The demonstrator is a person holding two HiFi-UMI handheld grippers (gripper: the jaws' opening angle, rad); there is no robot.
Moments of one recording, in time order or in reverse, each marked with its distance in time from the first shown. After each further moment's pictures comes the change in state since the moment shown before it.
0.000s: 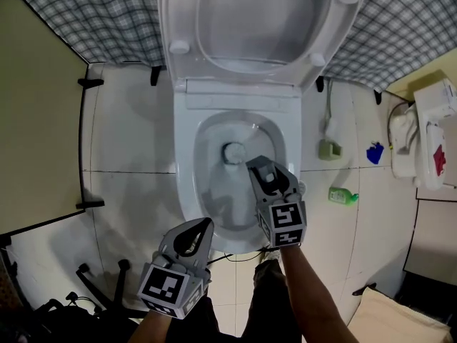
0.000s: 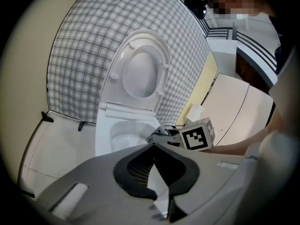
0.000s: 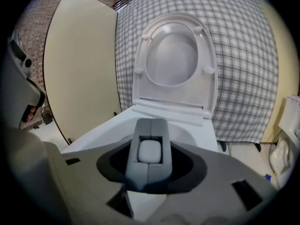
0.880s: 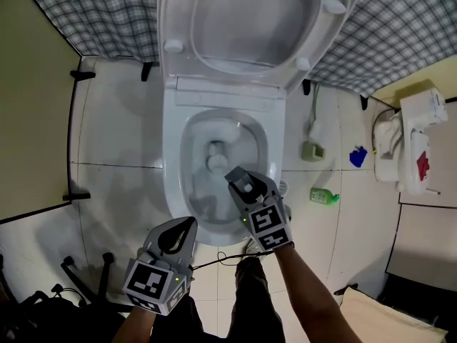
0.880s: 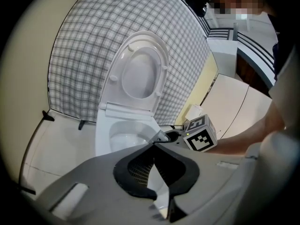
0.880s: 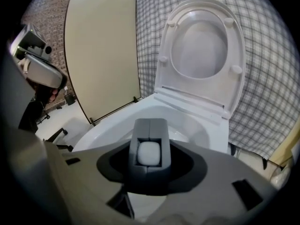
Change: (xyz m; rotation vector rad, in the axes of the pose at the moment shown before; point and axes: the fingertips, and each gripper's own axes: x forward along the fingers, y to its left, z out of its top) left arm -0.017 -0.011 -0.003 -0.011 0.018 -0.001; right arm -0.026 0.040 -0.014 -0.186 0.164 0.216
